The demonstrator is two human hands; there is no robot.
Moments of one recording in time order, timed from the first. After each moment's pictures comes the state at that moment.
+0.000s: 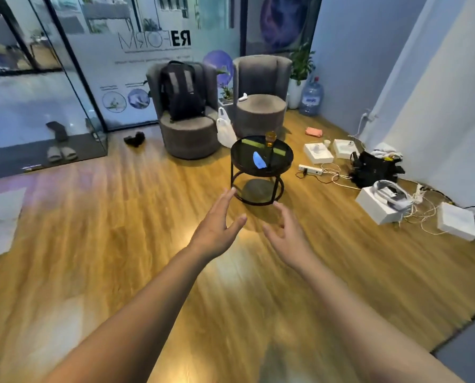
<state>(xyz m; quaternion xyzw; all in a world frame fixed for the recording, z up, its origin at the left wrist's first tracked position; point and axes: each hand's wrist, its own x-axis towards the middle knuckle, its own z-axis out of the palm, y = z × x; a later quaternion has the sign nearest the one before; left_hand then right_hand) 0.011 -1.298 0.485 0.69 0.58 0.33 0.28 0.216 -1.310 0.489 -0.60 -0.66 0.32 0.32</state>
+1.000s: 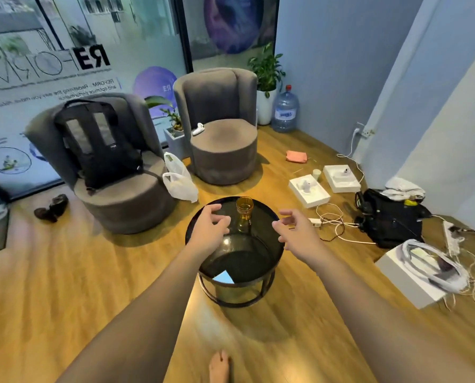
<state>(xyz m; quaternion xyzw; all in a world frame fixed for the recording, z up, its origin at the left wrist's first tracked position) 0.121 -0.451 0.430 0.53 0.63 0.32 0.46 0.343 -0.500 0.441 -0.68 -0.49 0.41 0.36</state>
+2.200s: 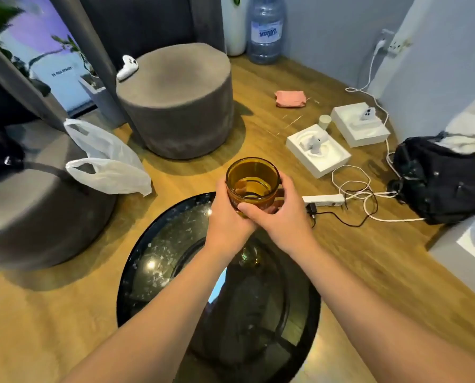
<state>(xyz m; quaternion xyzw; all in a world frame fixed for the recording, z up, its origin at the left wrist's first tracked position) 0.247 -0.076 0.108 0.63 0.49 0.41 0.44 0.369 -0.117 0.134 -0.66 -0.48 0.34 0.47</state>
